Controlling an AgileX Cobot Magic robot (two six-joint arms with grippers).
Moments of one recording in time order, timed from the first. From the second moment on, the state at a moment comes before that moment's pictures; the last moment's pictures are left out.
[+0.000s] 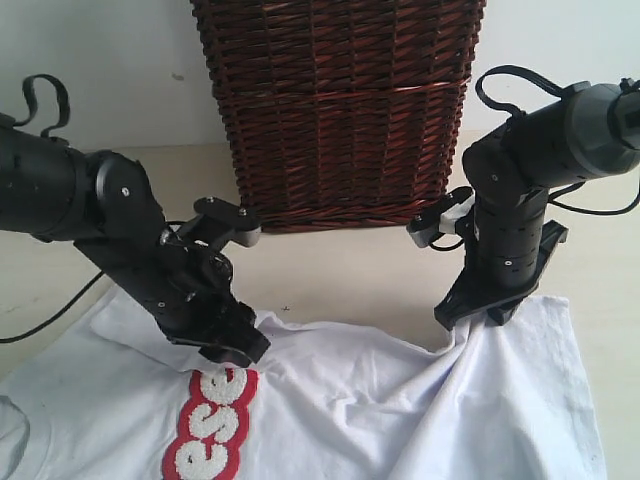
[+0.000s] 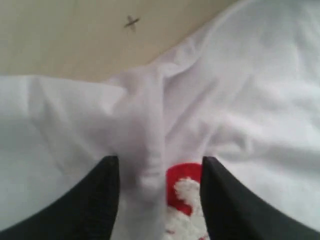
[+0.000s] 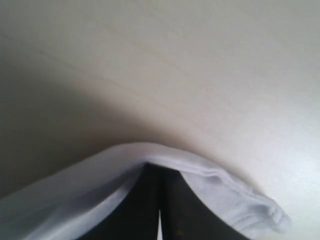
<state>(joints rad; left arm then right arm) -0.55 1.89 -1.04 -0.42 0.55 0.47 0.37 2.05 -1.20 -0.31 0.81 0.03</state>
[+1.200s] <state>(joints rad) -0.33 1.89 -1.16 -0.16 0.20 0.34 0.37 2.05 -1.20 -0.31 0.81 0.03</state>
